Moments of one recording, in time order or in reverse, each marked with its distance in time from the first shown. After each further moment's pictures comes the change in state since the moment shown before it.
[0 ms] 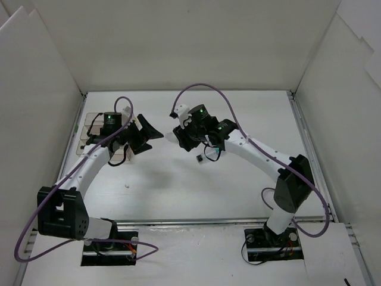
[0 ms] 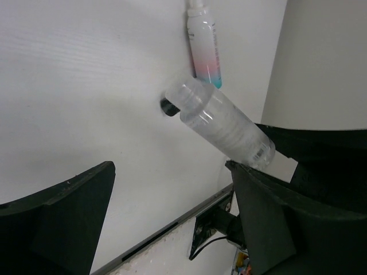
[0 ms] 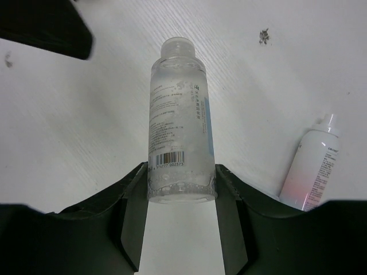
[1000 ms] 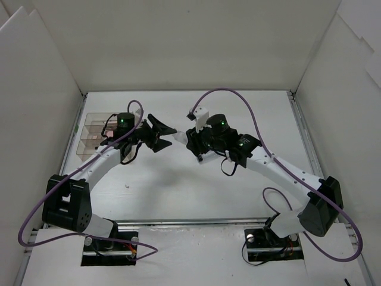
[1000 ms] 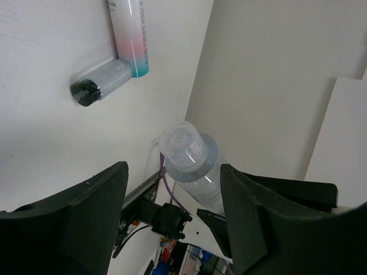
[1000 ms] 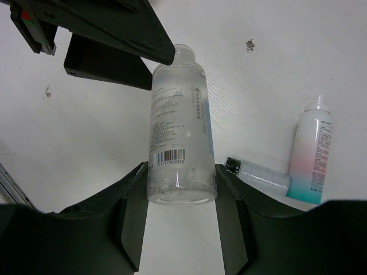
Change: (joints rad) left arm -0.119 0.092 -0.057 0.352 0.106 -0.430; right arm 0.015 -0.332 -0.288 0.183 0.040 0.163
